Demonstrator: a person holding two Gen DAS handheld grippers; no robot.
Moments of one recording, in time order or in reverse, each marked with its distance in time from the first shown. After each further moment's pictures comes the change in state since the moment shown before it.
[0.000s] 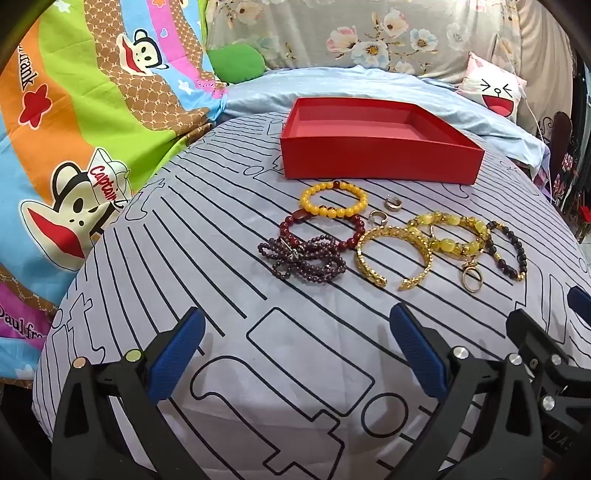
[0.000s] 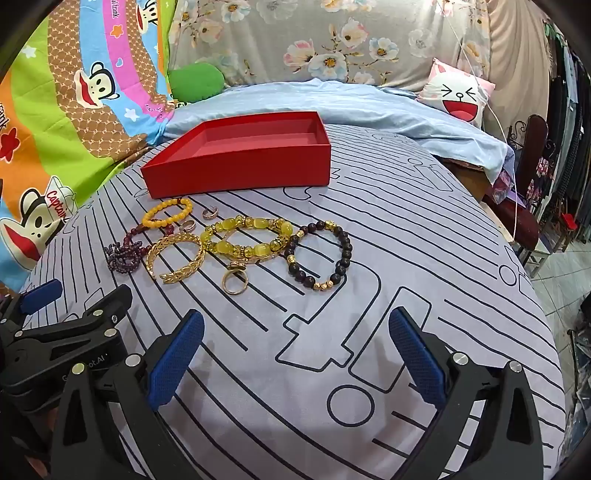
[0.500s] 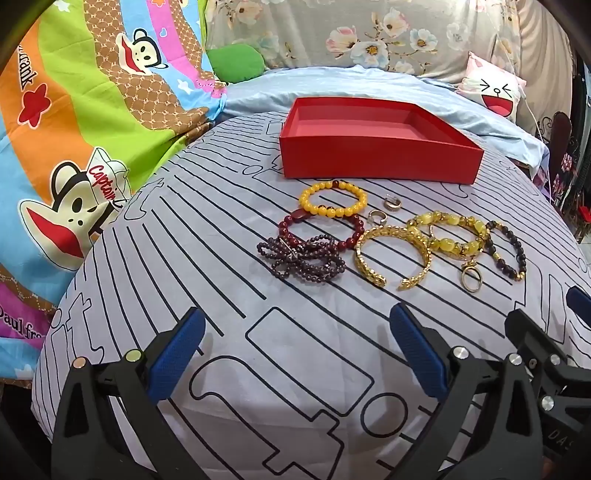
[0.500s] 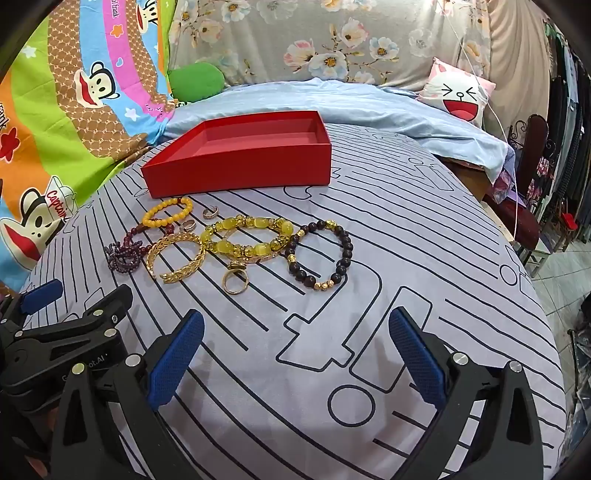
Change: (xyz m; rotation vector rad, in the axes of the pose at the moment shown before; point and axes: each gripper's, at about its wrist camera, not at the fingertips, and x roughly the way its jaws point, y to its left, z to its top) left arm 0.000 0.001 0.000 -0.005 0.003 -0.010; right arm 0.000 0.000 0.000 0.001 0.000 0.000
